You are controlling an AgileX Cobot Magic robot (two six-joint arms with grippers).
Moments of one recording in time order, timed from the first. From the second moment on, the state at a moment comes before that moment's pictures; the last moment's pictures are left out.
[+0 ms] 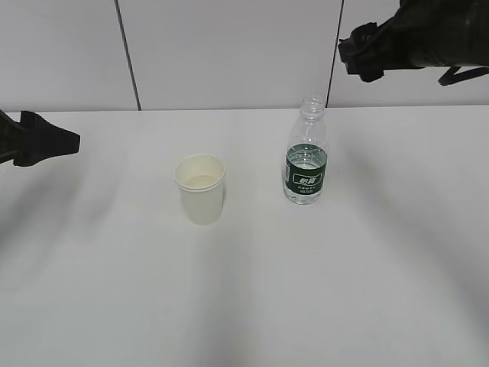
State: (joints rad) left arm 0.08 1.48 -0.82 1.83 -0.57 -1.63; right arm 0.29 1.54 -1.09 1.80 -0.03 -2.04
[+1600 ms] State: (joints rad) left arm 0.08 1.32 -0.83 1.83 -0.83 -1.63; right arm 0.30 1.35 -1.09 1.83 -0.14 -1.95
